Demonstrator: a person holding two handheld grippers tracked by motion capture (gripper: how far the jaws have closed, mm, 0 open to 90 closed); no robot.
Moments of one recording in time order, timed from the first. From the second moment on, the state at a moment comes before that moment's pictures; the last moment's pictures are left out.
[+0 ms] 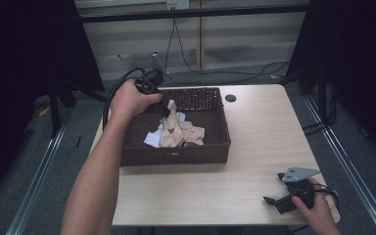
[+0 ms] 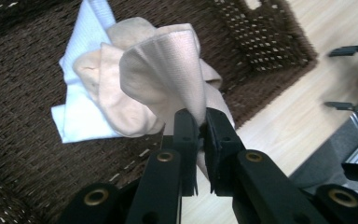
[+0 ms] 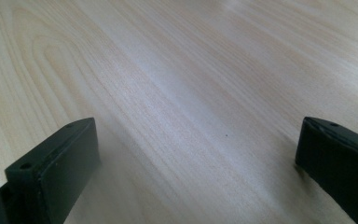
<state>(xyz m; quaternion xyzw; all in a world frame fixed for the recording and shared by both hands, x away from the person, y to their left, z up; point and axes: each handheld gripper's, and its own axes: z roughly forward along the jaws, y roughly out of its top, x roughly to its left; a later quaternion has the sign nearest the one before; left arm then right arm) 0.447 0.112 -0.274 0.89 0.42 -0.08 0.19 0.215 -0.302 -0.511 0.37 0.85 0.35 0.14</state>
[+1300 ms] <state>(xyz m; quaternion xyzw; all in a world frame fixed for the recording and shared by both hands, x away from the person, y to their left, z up) 0.395 0.109 -0.197 0.91 0.35 -0.09 0.20 0.216 -0.302 -0.511 0.37 0.85 0.35 0.14</state>
